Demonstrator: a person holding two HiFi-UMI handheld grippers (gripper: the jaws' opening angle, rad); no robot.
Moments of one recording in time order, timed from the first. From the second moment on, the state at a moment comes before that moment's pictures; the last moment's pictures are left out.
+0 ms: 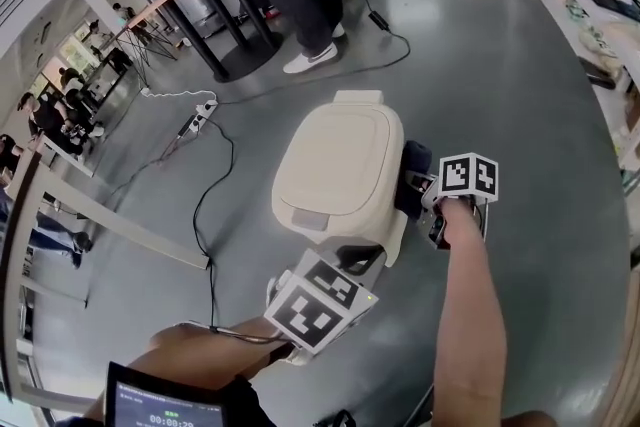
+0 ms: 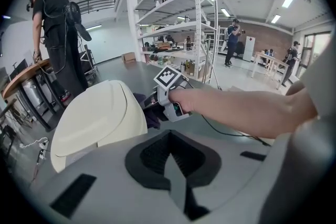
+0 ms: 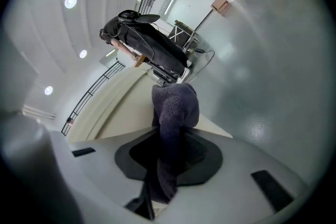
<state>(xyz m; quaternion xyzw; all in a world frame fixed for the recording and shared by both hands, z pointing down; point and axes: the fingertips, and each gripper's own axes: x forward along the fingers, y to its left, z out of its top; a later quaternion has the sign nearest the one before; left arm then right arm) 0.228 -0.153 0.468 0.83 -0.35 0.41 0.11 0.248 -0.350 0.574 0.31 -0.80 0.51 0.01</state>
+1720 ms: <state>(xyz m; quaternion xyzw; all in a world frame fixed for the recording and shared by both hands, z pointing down) 0.238 -0.144 0.431 0.87 -0.34 0.35 0.07 0.263 -0.320 0.695 0.48 -0.73 0.49 0.04</state>
